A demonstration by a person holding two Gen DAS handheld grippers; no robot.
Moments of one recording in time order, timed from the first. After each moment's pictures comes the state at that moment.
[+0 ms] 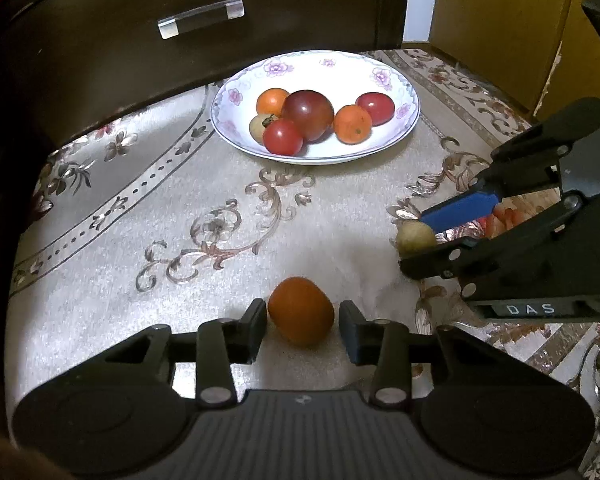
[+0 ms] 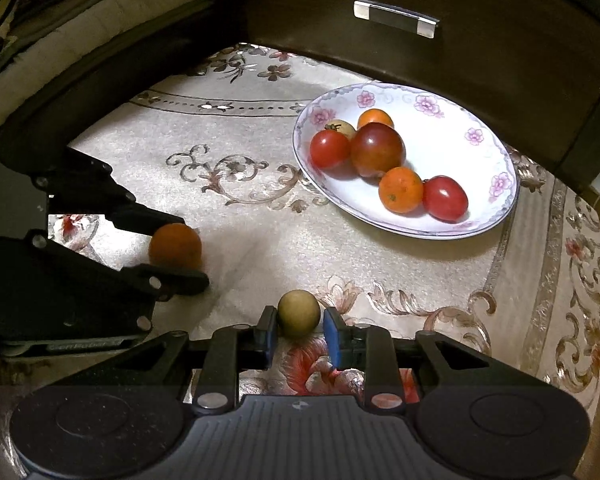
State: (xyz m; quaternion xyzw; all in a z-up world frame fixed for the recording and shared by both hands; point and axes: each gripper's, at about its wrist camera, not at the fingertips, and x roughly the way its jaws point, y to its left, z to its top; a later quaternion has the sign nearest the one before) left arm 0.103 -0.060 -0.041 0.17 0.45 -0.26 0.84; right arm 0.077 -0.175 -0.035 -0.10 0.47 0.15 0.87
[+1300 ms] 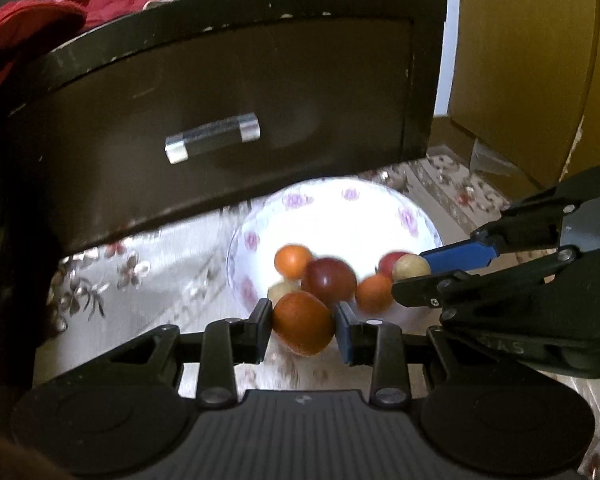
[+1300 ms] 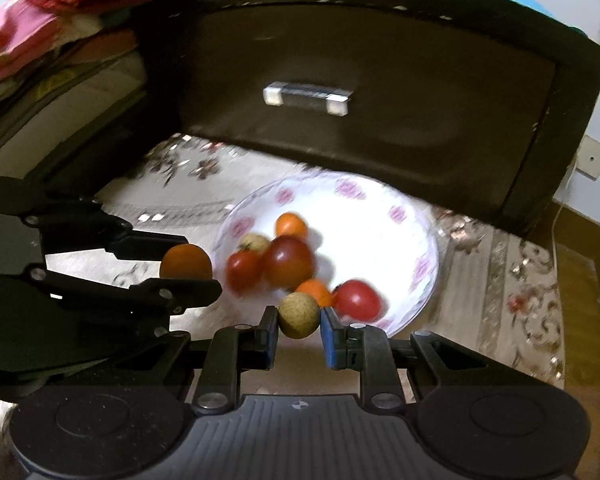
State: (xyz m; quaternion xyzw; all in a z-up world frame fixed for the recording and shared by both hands) left arm 0.168 -0.104 0.009 0.14 0.37 -0.26 0.88; right arm 0.124 -0.213 0.010 -0.04 0.40 0.08 0.91
